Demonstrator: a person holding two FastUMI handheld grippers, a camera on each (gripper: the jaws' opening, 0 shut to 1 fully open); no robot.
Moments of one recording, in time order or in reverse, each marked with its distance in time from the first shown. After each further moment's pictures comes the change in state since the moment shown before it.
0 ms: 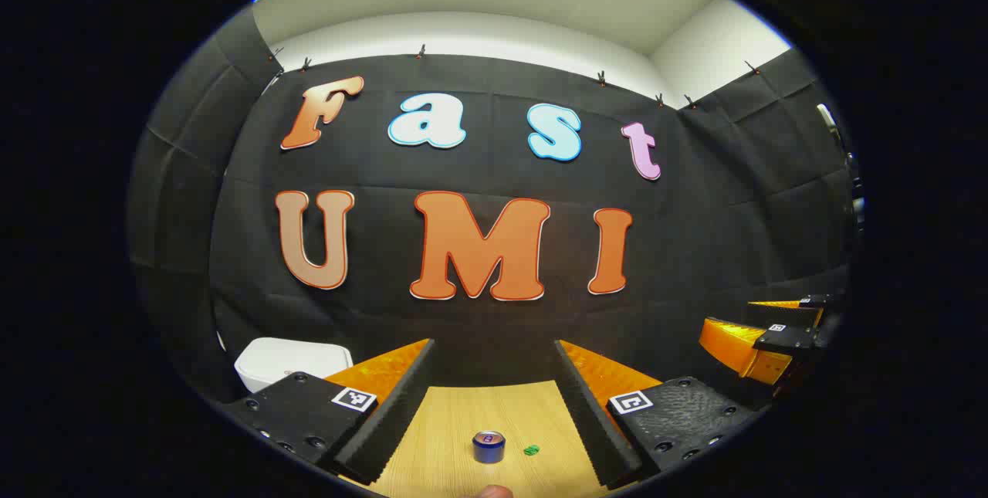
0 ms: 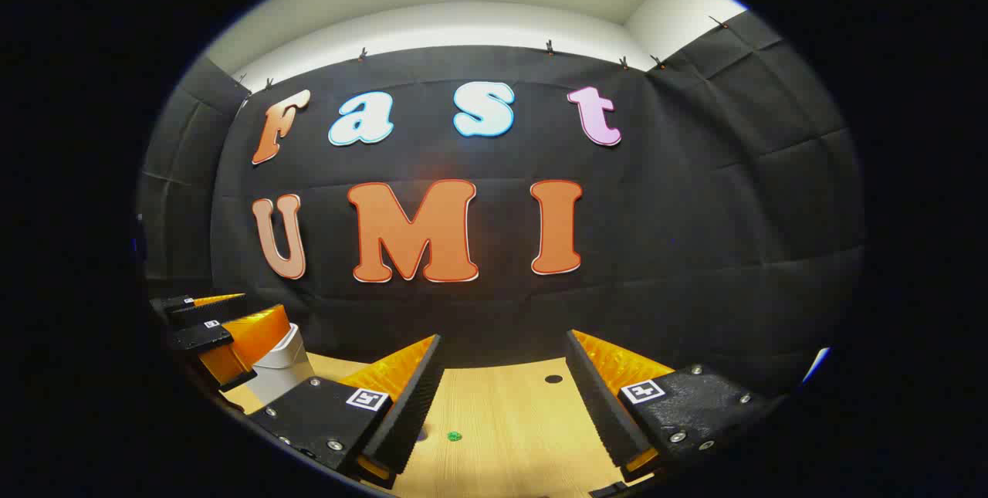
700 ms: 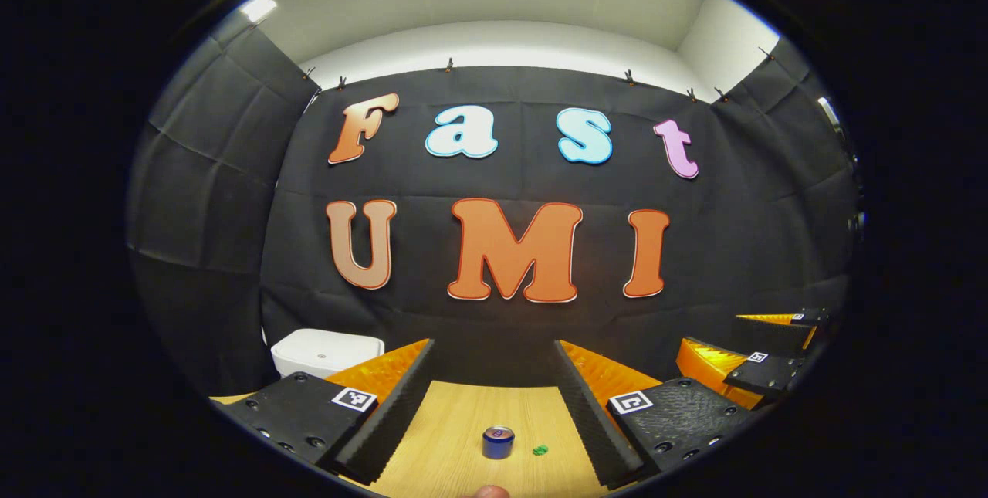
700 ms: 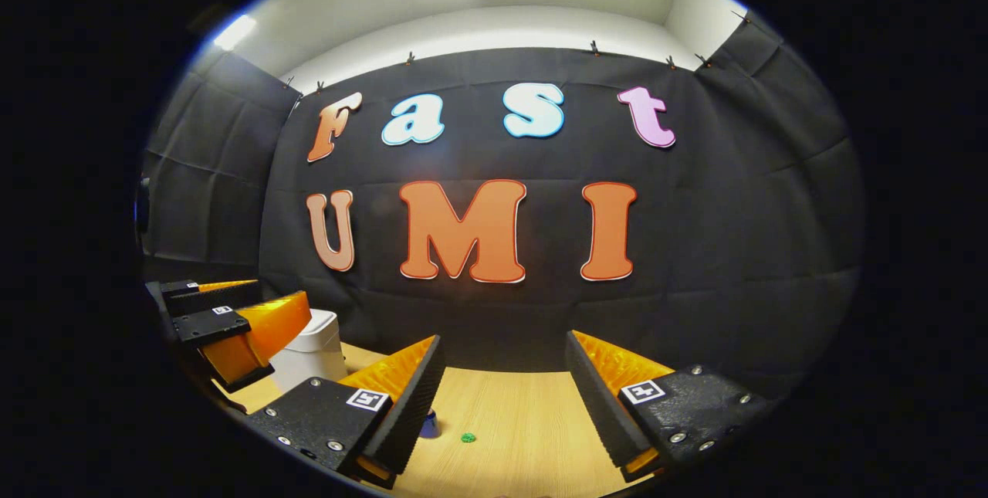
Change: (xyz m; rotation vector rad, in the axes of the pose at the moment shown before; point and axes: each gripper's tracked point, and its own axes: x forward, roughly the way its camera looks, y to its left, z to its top) left arm -0.021 -0.022 -0.004 0.031 -0.033 0.198; right arm 0.013 0.014 -0.021 -0.018 -0.004 0.227
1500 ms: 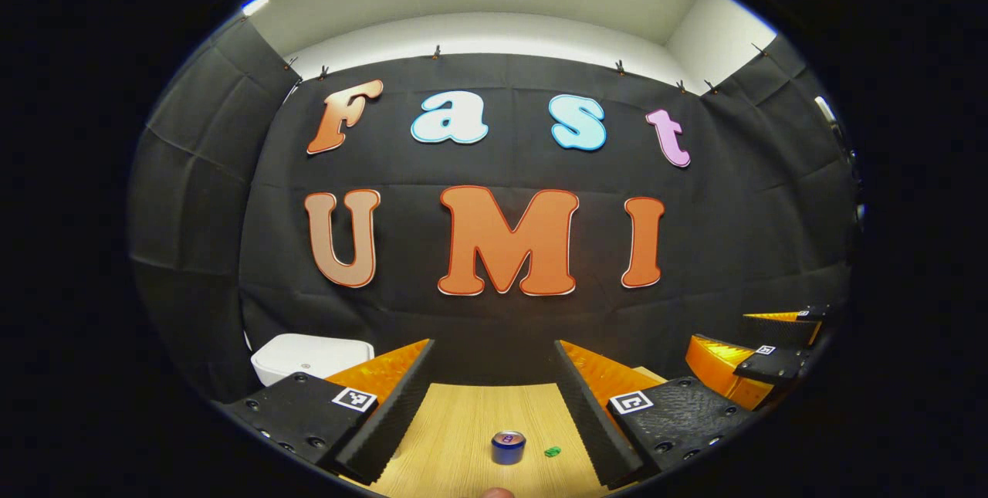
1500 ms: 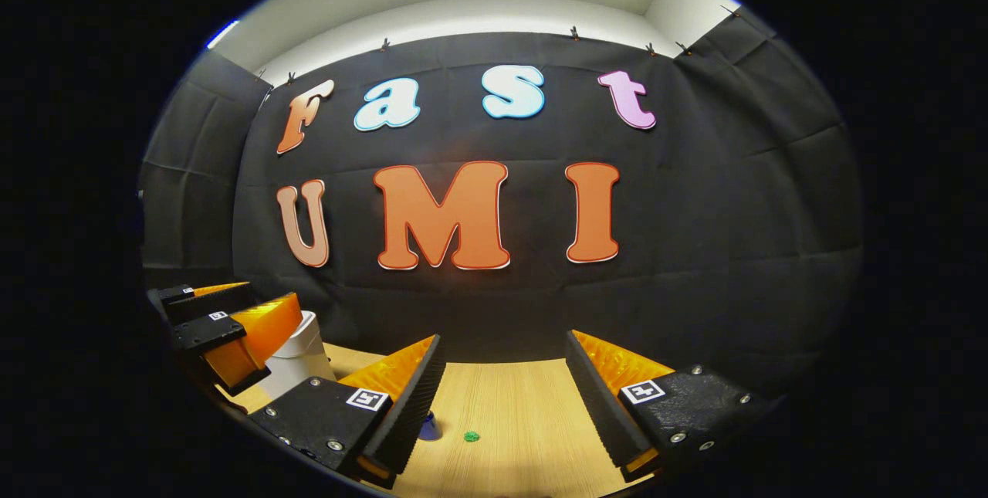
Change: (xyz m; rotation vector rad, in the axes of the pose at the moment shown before) left arm 0.047 0.018 -0.024 -0.004 0.041 -0.083; right arm 0.026 0.008 -0.022 0.036 0.052 -0.111
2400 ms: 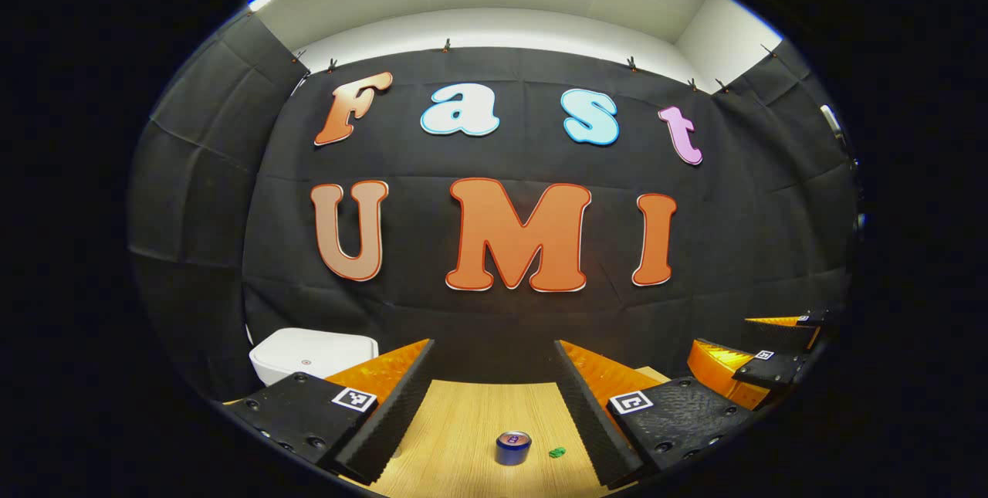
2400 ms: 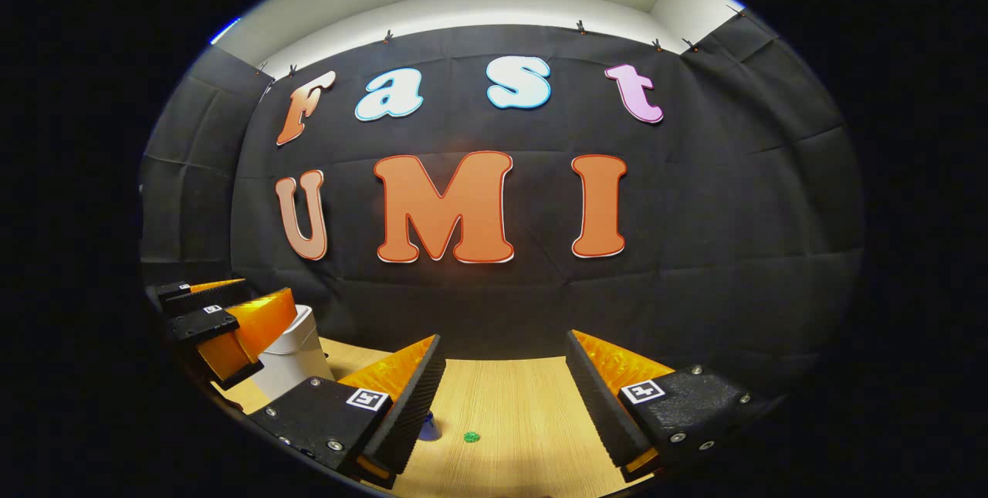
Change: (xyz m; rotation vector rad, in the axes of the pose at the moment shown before) left arm 0.010 0.018 -0.005 -0.010 0.007 0.042; right arm 0.016 0.006 -0.009 -0.016 0.019 0.010
